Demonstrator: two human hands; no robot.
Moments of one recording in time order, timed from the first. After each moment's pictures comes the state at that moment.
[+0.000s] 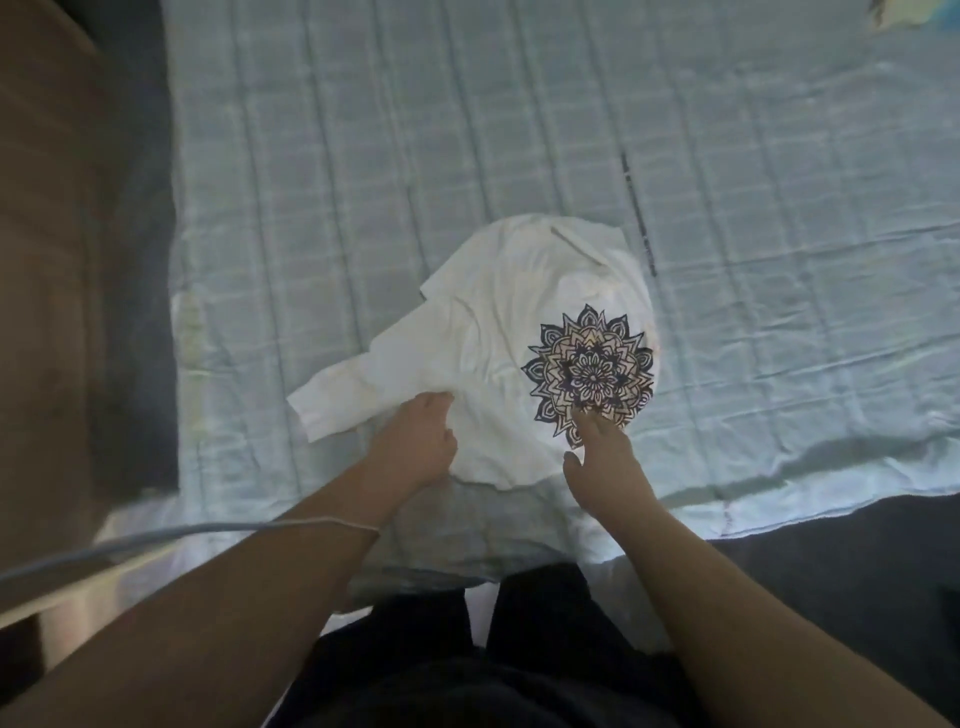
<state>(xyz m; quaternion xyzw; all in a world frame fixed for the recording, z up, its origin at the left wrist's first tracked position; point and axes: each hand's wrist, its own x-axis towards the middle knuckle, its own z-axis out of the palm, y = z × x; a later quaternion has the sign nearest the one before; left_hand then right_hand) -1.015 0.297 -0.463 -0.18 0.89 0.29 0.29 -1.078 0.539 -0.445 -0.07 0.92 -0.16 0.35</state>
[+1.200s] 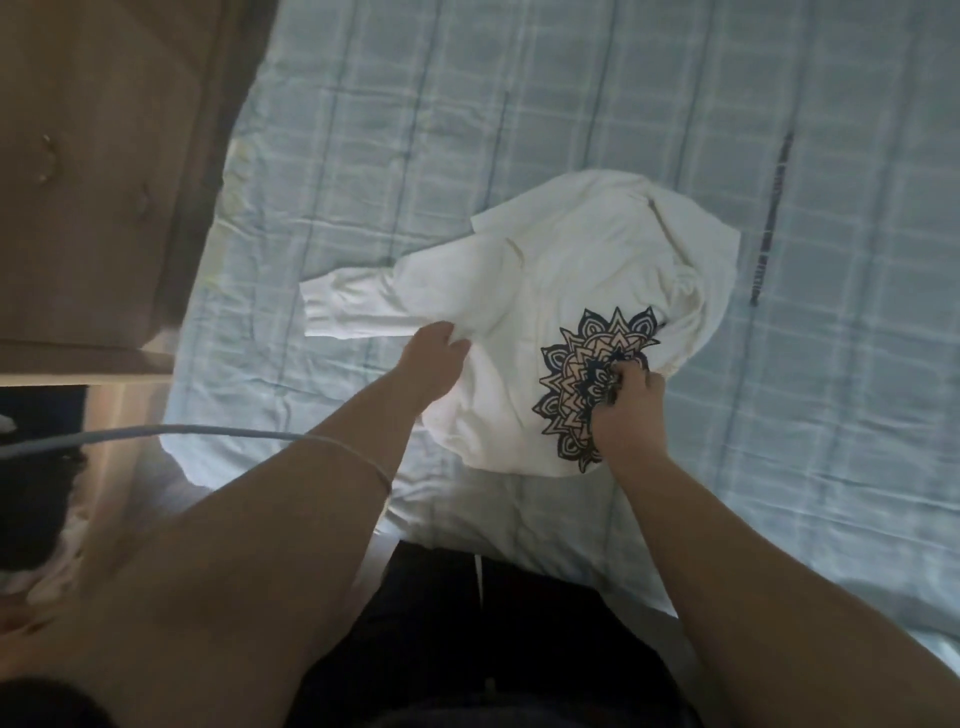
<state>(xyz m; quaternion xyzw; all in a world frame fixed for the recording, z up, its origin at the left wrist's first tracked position) -1.069 0.332 -0.515 -0.50 0.75 0.41 0.14 -1.188 0.548 -0.527 -0.09 0.90 -0.24 0.35</state>
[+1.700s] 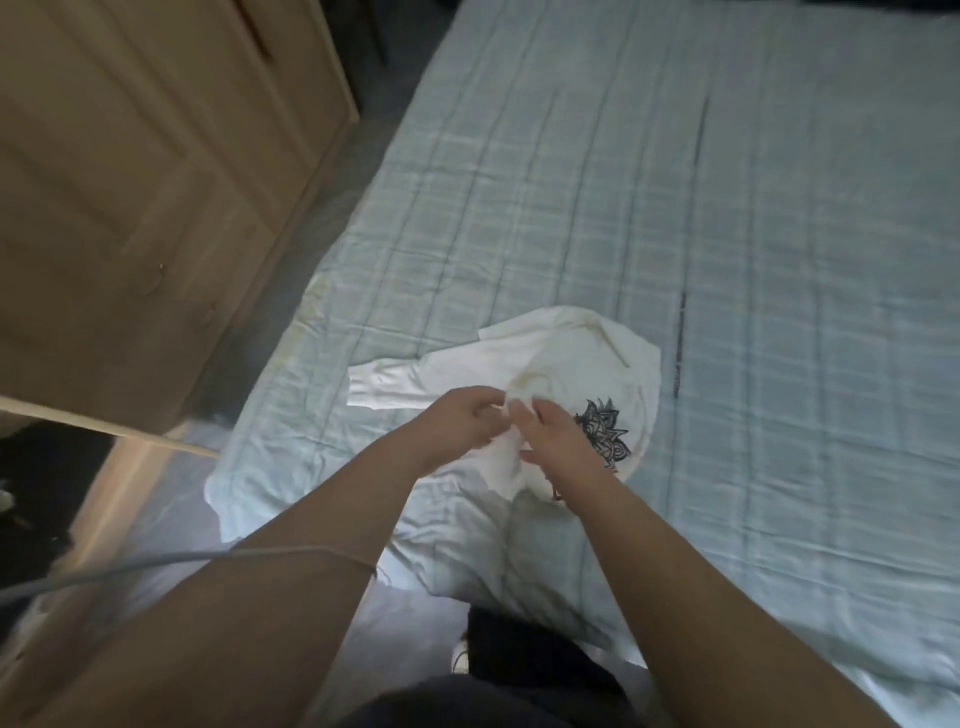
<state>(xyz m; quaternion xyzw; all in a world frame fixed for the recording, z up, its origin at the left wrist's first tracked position) -1.031 0.396 -0.315 -0.33 0.66 0.67 0.07 -1.134 0.519 -0.340 -0.13 0.75 -0.44 0.47</state>
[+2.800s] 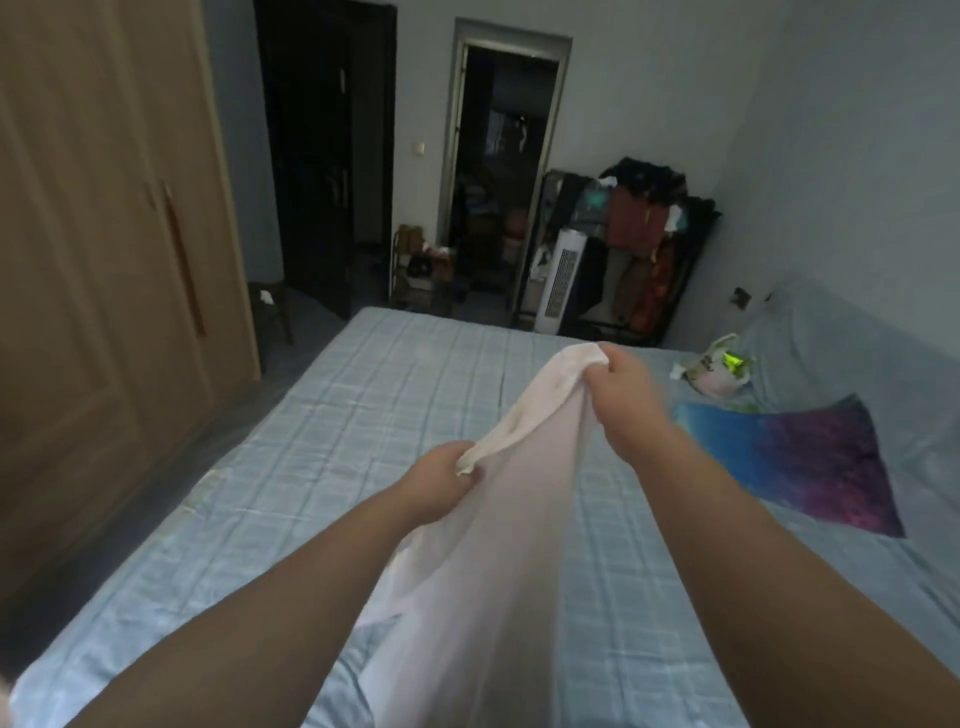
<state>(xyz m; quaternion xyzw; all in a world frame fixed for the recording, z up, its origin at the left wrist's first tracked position) -1.048 0.598 -0.107 -0.17 0.89 0.41 -0.12 -1.187 0.761 0.016 -0.24 0.79 -0.56 0.03</state>
